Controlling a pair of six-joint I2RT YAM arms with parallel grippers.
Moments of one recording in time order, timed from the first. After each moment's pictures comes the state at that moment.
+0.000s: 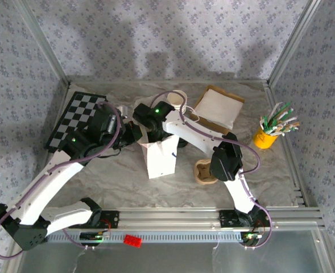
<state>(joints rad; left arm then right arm) -0.69 1.07 1.24 -0.84 0.06 -0.90 0.93 2.14 2.10 -1.43 -0.01 0.70</state>
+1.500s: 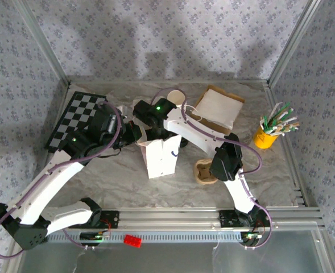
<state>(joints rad) -0.69 1.07 1.24 -0.84 0.05 -0.90 0.93 2.14 2.17 -1.49 0.01 0.72</state>
